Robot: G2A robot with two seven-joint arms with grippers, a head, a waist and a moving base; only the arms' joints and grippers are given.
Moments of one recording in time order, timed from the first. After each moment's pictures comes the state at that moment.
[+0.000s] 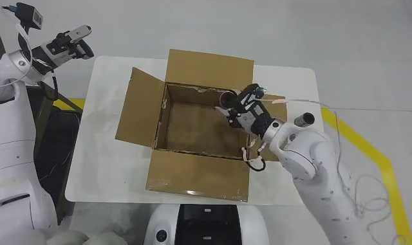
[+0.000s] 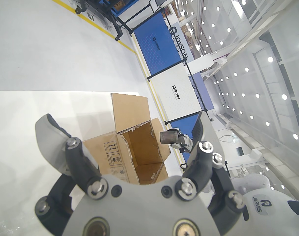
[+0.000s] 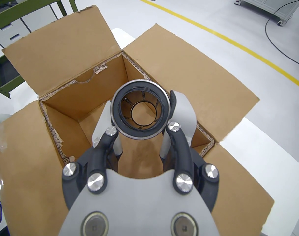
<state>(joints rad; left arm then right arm) 0.87 -0.91 -1.77 -1.28 -0.19 -0.23 -1.21 -1.22 -1.25 1.12 -1.97 -1.06 -0.29 0.64</state>
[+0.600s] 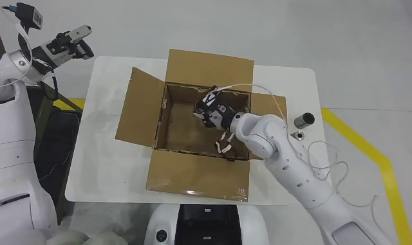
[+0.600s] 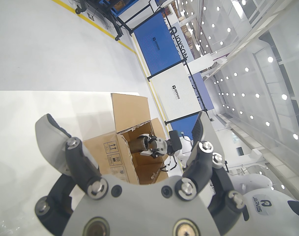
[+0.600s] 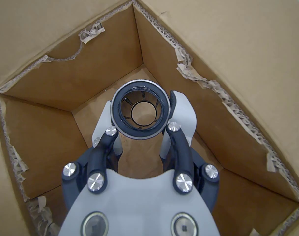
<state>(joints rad) 0.87 -0.91 -1.77 -1.28 -0.19 -0.23 -1.21 -0.96 -1.33 0.83 -1.55 -1.04 -0.25 0.59</state>
